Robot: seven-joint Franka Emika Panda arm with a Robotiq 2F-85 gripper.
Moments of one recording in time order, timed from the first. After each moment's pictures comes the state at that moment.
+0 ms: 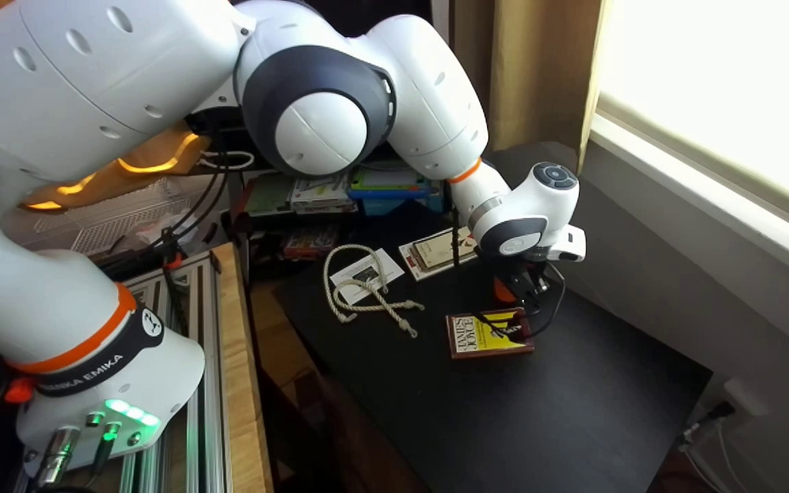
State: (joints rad) arm -0.08 1.28 0.11 -1.39 0.05 2.68 -0.21
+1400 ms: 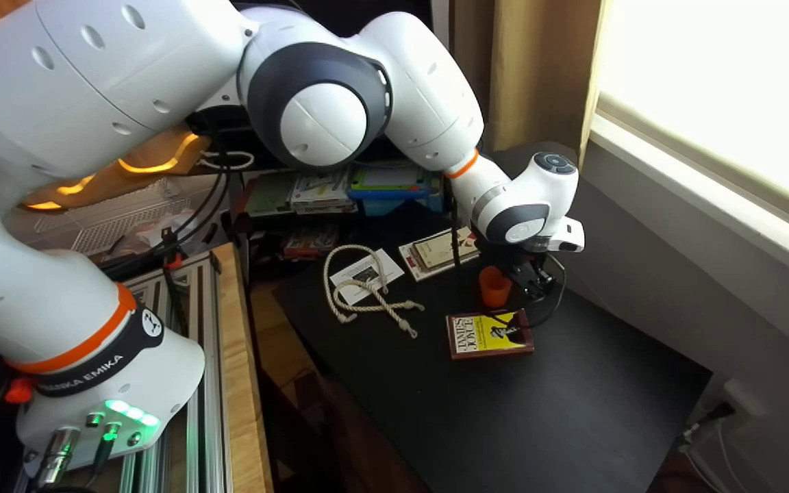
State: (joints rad) arm -0.02 1.30 0.06 -1.32 0.03 2.58 -0.18
